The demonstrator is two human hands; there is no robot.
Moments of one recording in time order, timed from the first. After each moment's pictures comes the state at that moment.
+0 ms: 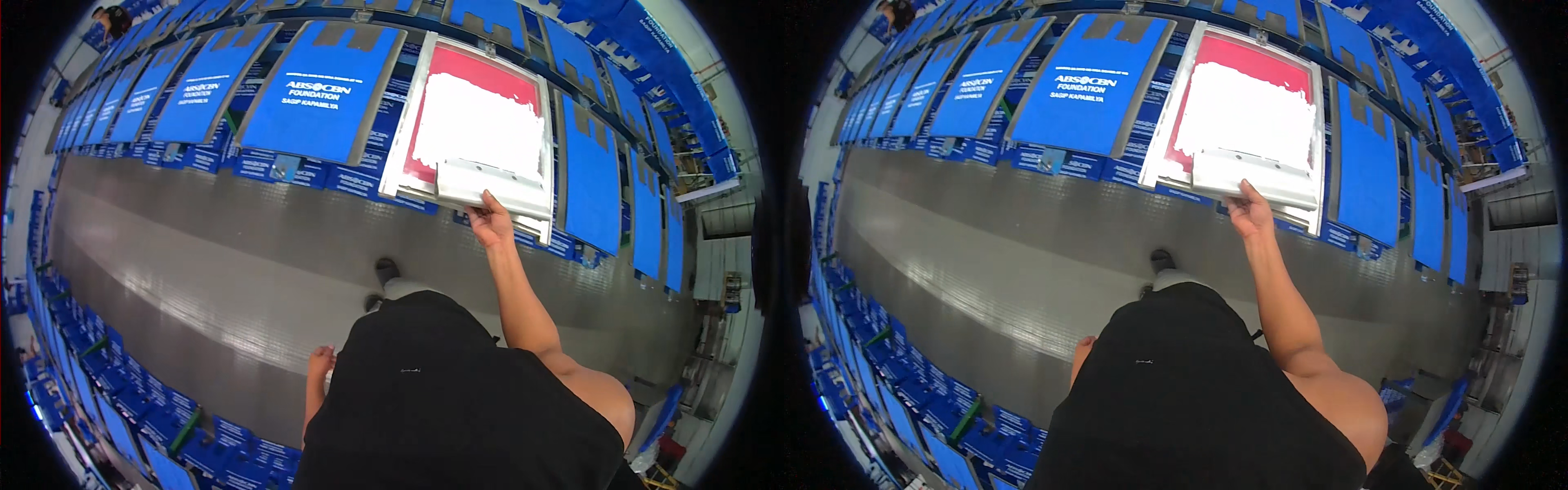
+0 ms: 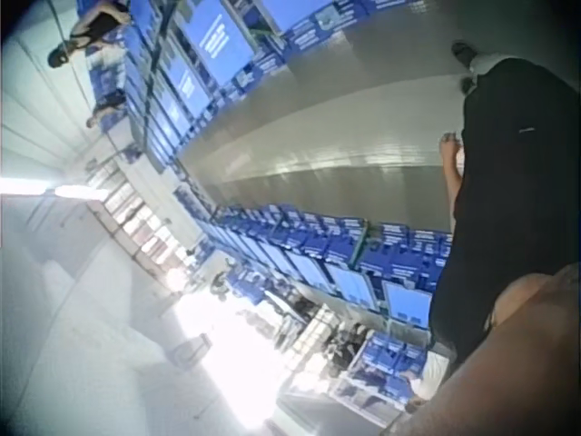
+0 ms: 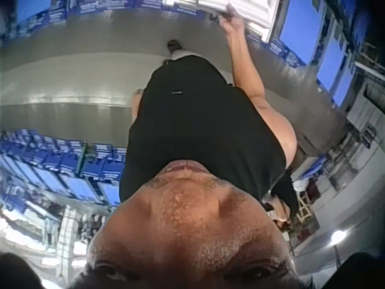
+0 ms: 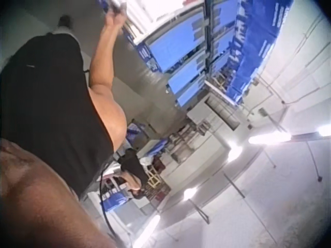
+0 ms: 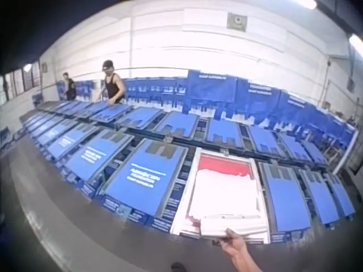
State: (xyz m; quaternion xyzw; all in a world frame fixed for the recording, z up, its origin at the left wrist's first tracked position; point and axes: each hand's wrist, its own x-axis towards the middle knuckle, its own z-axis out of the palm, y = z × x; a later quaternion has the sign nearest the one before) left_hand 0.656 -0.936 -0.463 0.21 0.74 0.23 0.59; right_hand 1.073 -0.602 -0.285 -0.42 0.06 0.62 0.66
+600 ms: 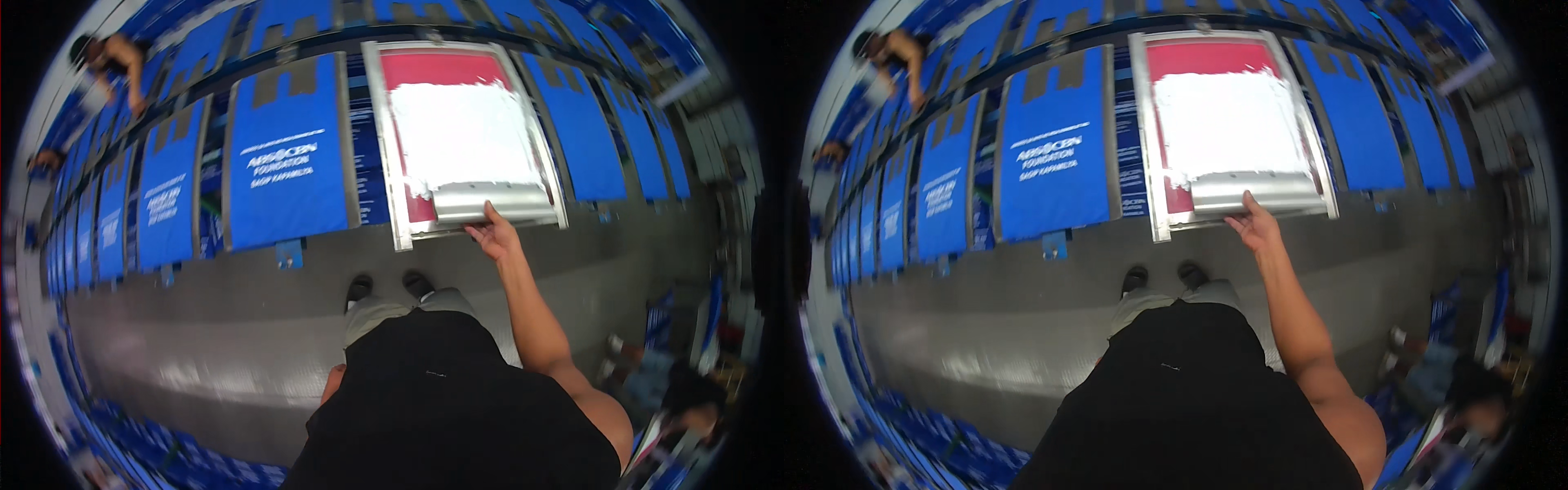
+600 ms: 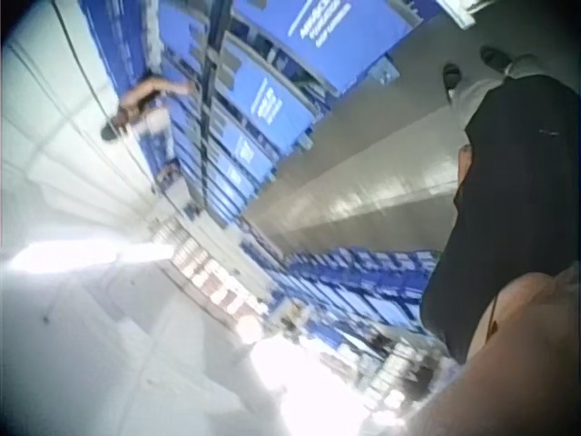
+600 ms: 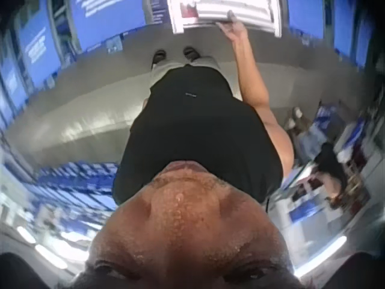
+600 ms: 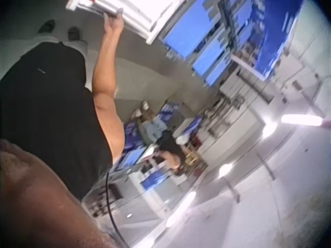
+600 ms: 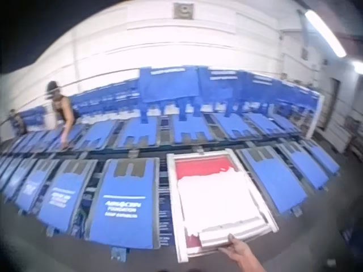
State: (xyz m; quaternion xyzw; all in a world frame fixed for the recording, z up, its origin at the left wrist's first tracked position) left_hand 0.515 -0.752 -0.461 0.48 0.64 0.05 0.60; right_hand 1.044 -0.575 -0.316 -0.51 0.07 0.58 0.63
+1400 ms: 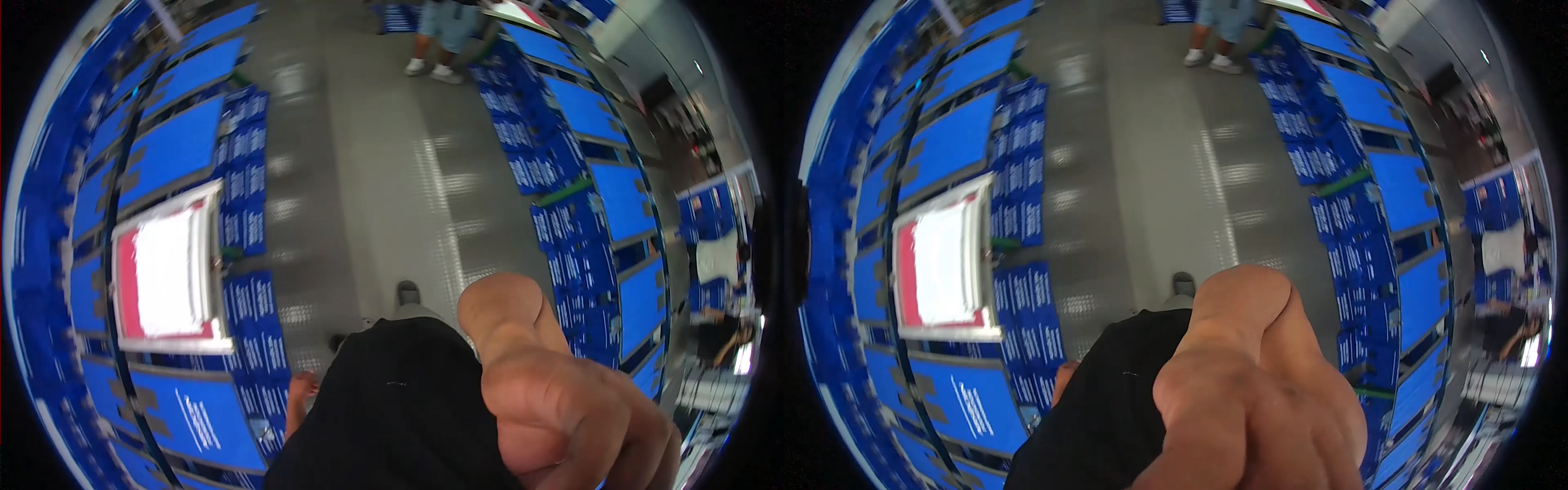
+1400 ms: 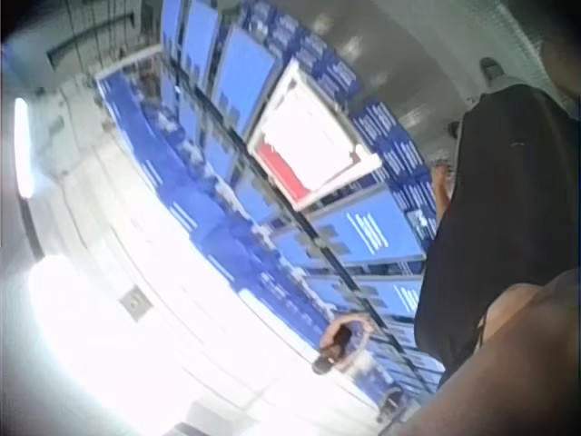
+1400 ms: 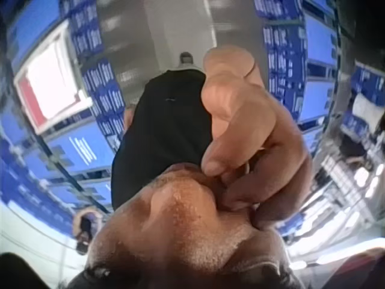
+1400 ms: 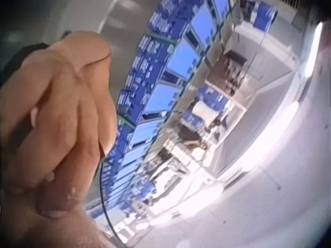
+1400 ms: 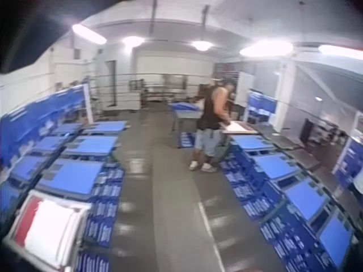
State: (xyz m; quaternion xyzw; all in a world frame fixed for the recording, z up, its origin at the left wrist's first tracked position) left_hand 0.650 -0.532 -0.457 0.77 0.22 -0.39 0.46; right_hand 0.716 -0.918 0.052 -0.46 -0.51 -0.43 0.58
